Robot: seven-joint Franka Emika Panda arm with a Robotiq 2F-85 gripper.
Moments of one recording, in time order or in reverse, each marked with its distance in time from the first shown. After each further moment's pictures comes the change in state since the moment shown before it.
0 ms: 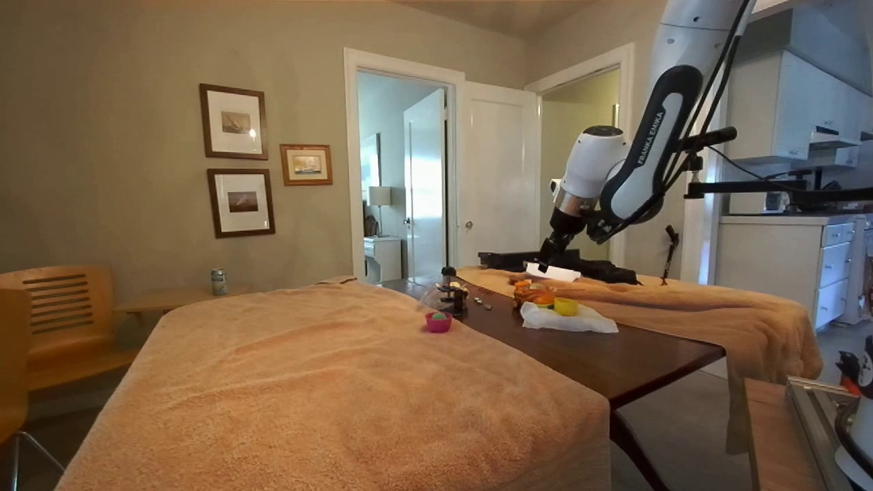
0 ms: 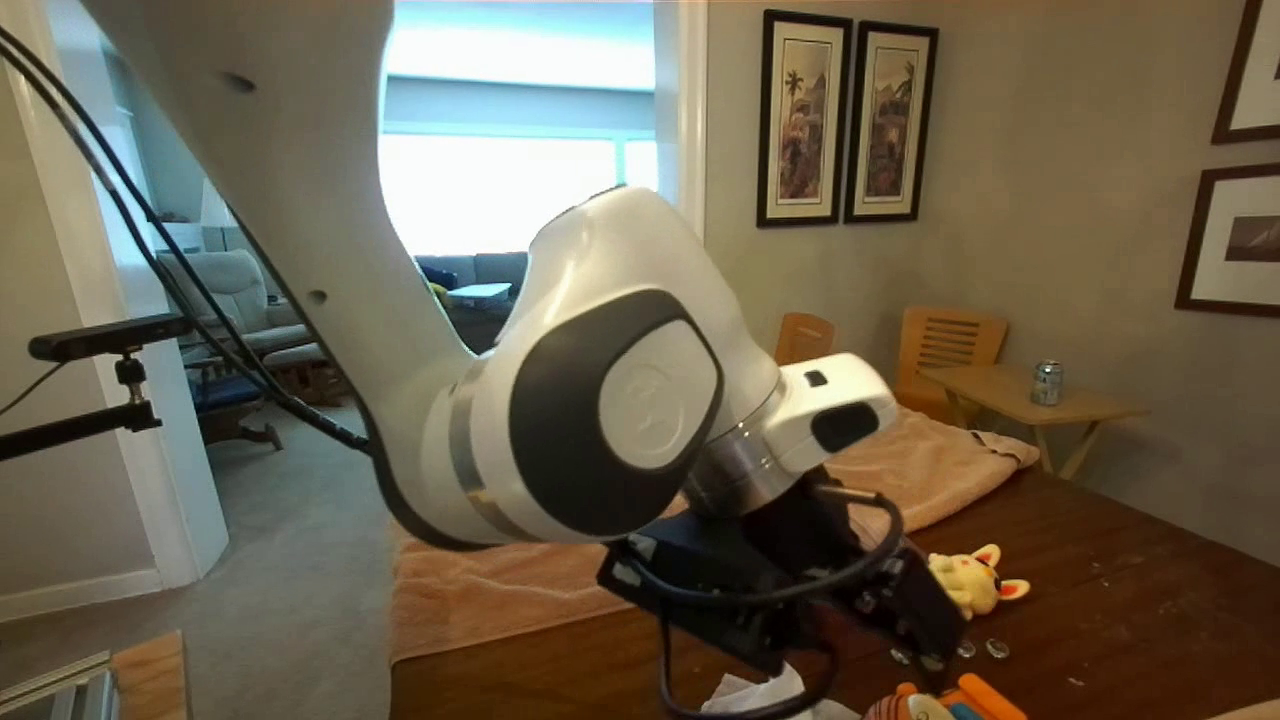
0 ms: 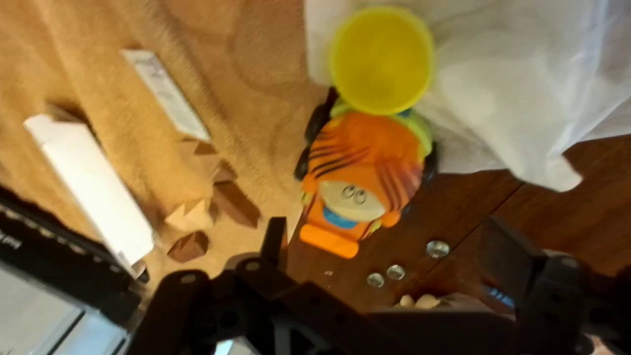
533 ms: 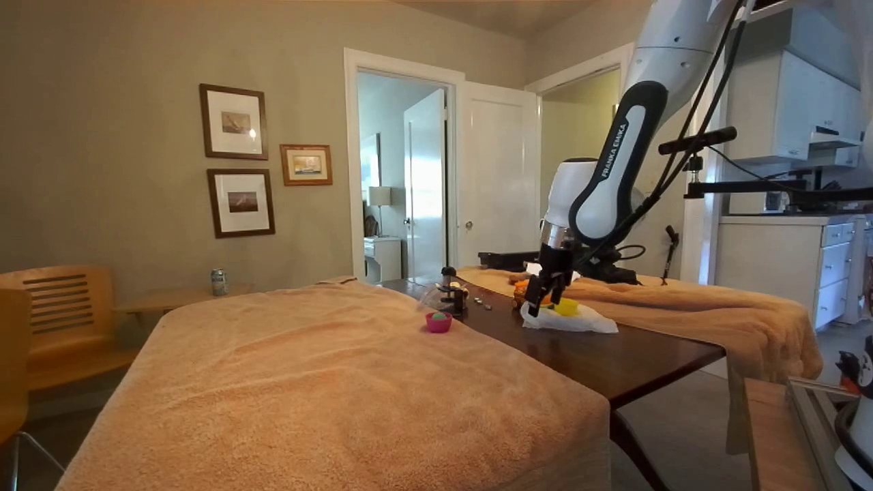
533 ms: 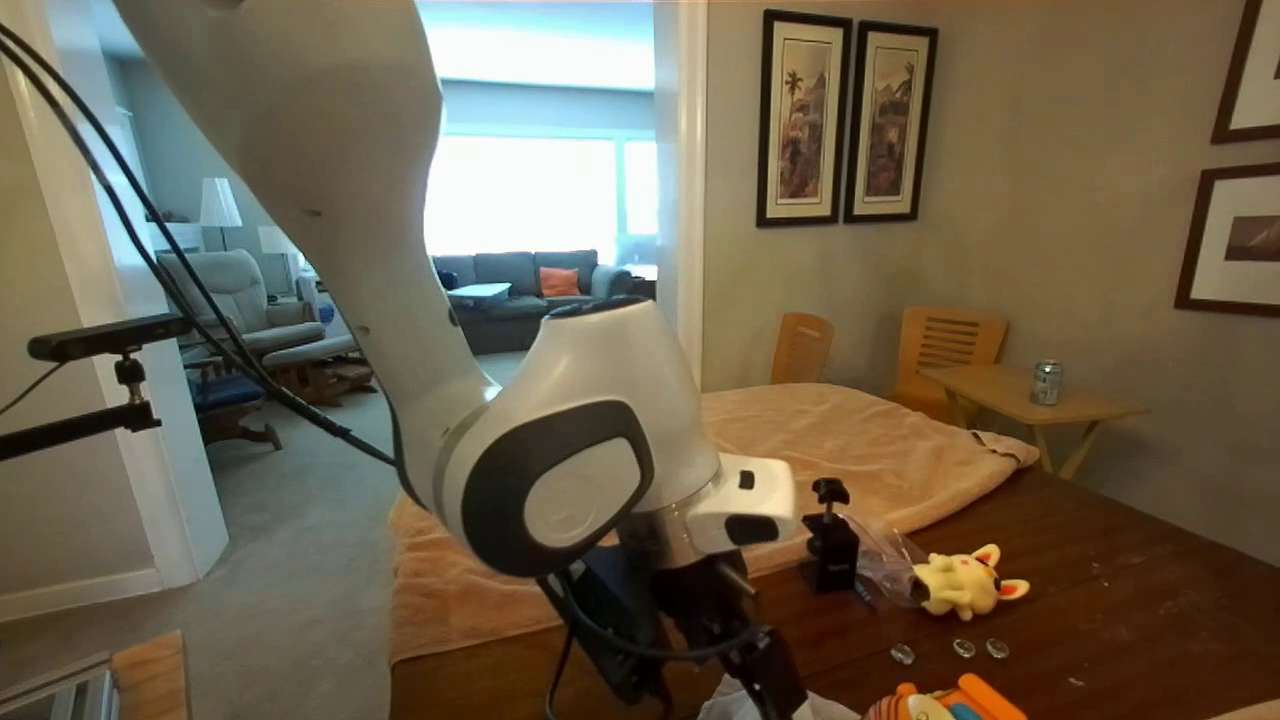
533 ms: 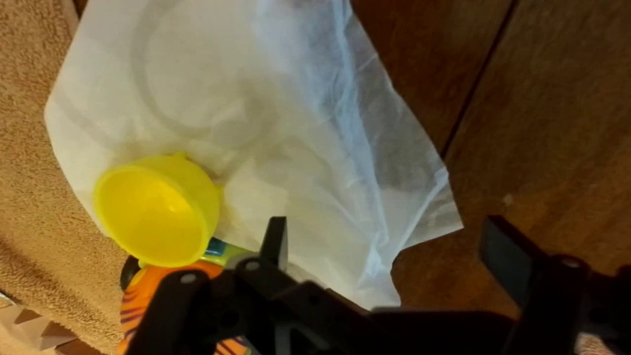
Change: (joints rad) arm -0.110 0.081 0.278 -0.084 0.379 -0.093 -0.114
